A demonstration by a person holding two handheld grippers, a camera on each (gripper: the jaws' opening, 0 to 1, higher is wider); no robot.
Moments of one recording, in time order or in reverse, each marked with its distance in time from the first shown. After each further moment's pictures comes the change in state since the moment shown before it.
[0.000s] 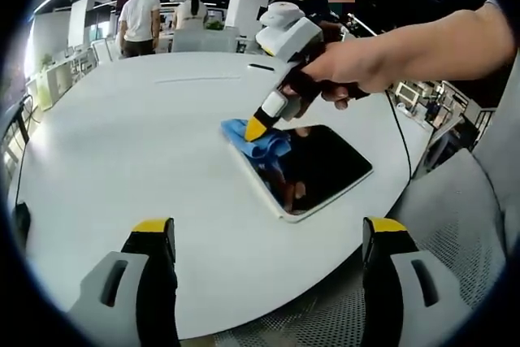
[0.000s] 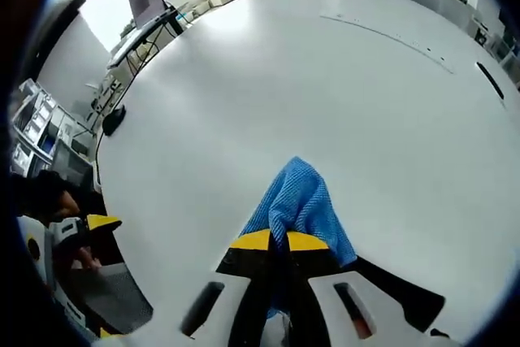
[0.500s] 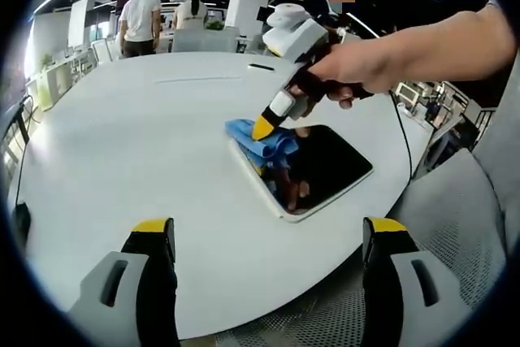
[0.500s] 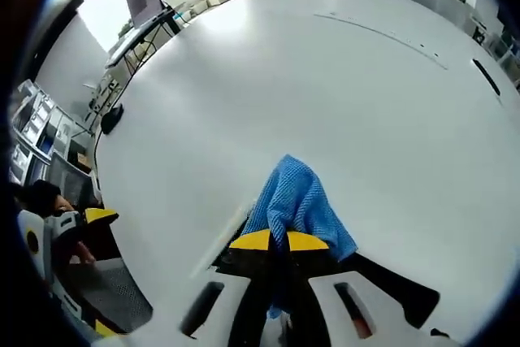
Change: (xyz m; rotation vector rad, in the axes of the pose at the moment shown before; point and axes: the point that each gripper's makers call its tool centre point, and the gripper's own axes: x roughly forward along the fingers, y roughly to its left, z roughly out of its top) left arm 0.000 0.001 0.000 0.001 0.000 0.001; right arm -0.011 -0.010 -0.010 0.006 0.007 -0.014
